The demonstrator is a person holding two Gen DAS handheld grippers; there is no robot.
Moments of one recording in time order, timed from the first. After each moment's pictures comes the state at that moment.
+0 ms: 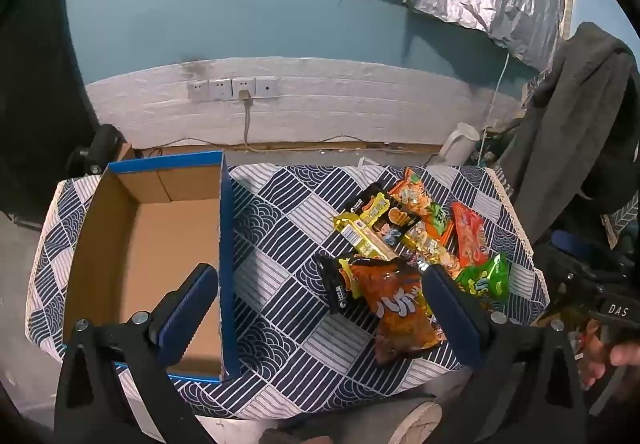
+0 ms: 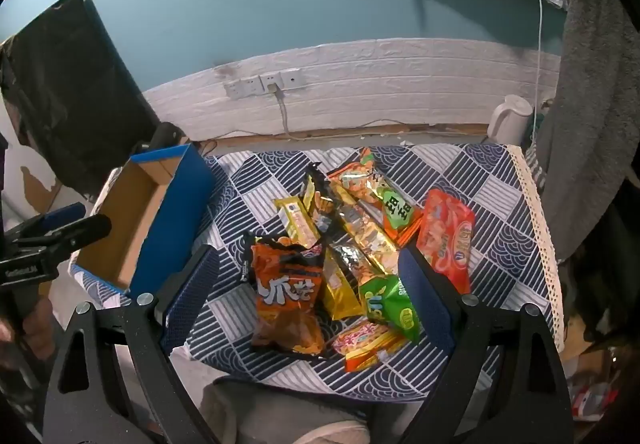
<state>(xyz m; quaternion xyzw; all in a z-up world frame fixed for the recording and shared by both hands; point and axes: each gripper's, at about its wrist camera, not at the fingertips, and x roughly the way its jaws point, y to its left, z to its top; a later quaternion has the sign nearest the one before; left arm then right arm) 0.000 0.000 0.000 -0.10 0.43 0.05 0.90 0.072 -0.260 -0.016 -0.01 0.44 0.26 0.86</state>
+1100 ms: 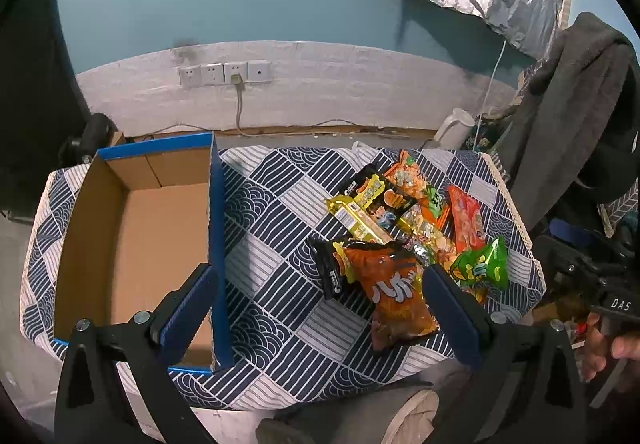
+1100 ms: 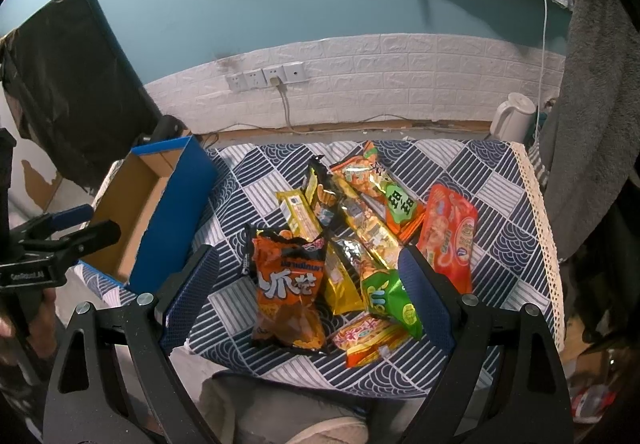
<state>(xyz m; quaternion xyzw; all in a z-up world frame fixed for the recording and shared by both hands) 0.002 -0.003 -0.015 -0.10 0.46 0.04 0.88 0.073 -0.258 -0.019 -0.01 0.45 0.26 0.86</state>
